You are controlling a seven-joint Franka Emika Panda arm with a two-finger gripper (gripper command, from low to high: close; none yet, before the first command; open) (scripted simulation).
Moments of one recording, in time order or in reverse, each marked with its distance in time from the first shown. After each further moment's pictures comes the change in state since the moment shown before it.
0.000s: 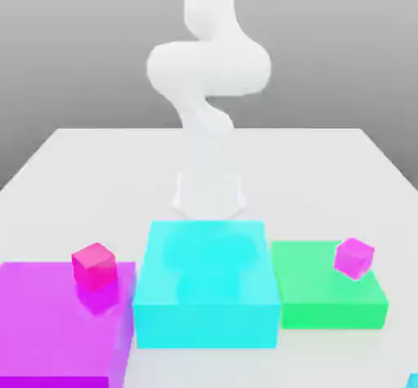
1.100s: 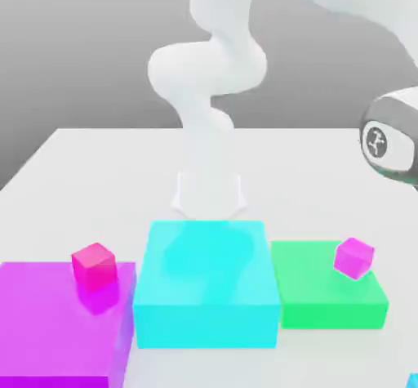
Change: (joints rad) arm 0.377 1.190 0.073 0.281 -0.041 0.188 -0.875
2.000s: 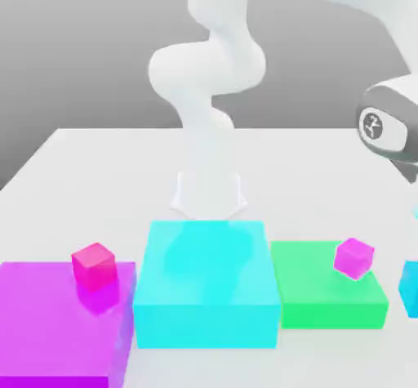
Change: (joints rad) arm 0.033 -0.337 0.069 -0.348 0.096 -0.024 0.020
